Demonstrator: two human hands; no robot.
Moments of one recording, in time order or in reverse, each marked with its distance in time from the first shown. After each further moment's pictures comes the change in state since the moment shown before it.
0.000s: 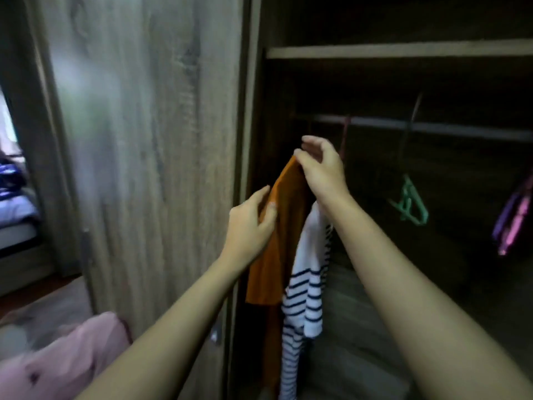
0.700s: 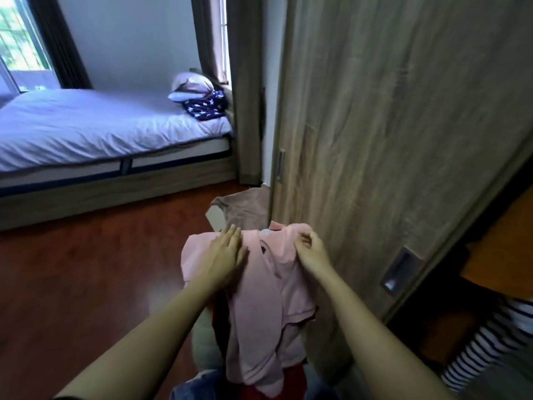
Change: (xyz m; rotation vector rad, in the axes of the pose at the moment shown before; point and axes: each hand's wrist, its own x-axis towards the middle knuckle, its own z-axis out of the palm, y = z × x) left_hand -0.249 -0.266 -0.267 0.759 -0.249 -0.641; right_hand -0.276 0.146 0.303 -0.047 -0.723 0.477
